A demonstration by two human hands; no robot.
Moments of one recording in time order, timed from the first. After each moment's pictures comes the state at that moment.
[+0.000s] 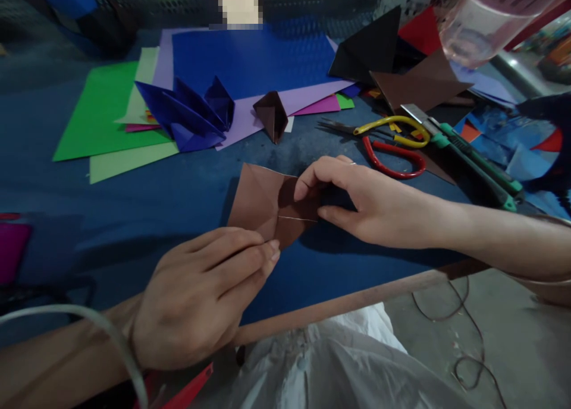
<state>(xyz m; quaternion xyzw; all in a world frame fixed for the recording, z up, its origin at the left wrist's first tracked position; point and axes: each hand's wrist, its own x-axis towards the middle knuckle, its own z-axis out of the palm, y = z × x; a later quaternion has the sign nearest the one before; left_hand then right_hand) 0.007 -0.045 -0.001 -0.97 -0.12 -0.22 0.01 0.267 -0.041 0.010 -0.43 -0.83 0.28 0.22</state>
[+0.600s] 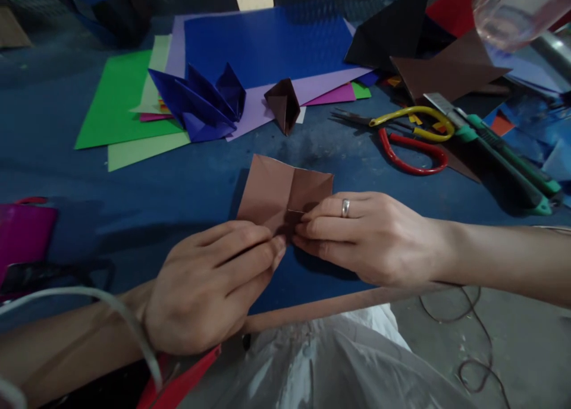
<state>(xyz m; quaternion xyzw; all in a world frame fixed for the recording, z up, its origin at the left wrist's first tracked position) 0.000 -0.053 -0.013 -0.96 -0.14 -0.25 0.01 0.263 -0.059 -0.010 -0.20 -0.96 0.06 0.19</state>
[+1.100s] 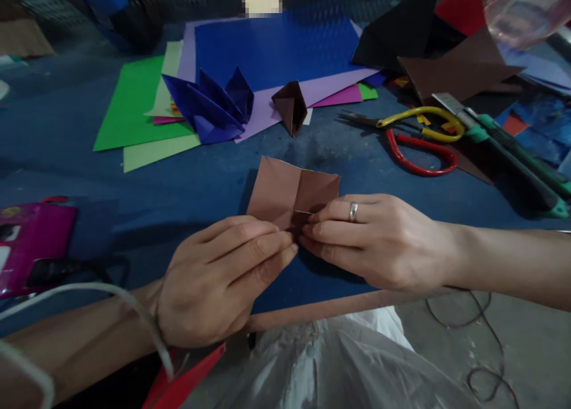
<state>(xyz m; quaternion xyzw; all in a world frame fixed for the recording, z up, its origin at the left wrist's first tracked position) -0.003 -0.052 -0.013 -0.95 -0.16 -0.26 -0.02 0.262 -0.061 -0.009 -0.19 -0.96 0.04 0.20</state>
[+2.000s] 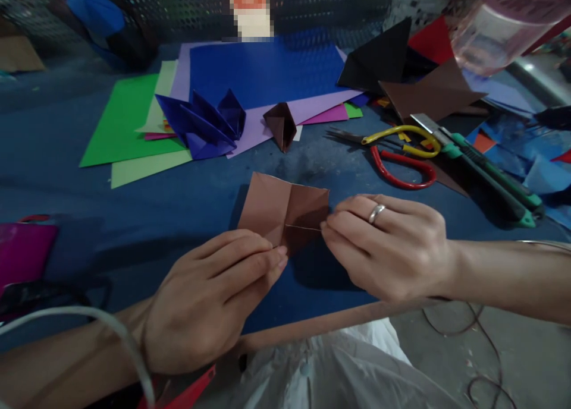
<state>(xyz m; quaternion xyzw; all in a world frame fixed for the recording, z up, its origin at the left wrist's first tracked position) 0.006 -0.050 -0.008 -0.96 -0.16 -0.24 -0.03 0.265 -0.072 -0.002 -0.30 -0.91 -0.19 0.23</state>
